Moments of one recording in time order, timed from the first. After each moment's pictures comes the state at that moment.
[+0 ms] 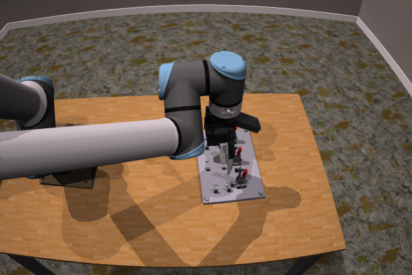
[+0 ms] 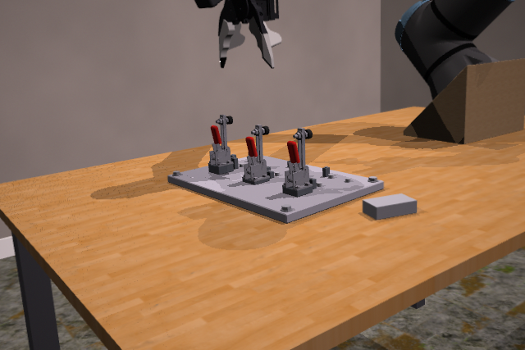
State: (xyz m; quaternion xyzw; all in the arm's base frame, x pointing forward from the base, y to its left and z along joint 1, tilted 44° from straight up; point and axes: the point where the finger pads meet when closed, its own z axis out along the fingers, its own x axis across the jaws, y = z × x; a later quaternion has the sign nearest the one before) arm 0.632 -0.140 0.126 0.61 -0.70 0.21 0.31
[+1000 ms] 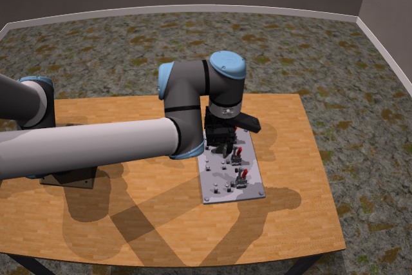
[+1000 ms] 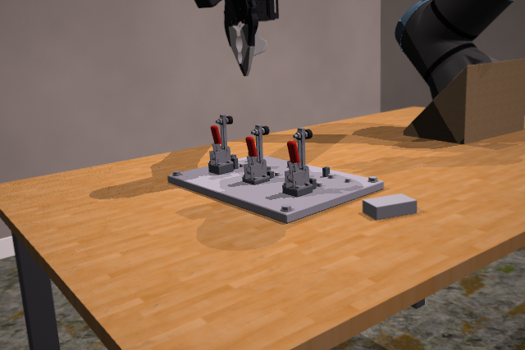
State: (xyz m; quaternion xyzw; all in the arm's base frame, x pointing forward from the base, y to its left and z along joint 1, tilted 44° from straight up) arm 0.631 -0.141 0.128 0.61 -0.70 0.21 0.31
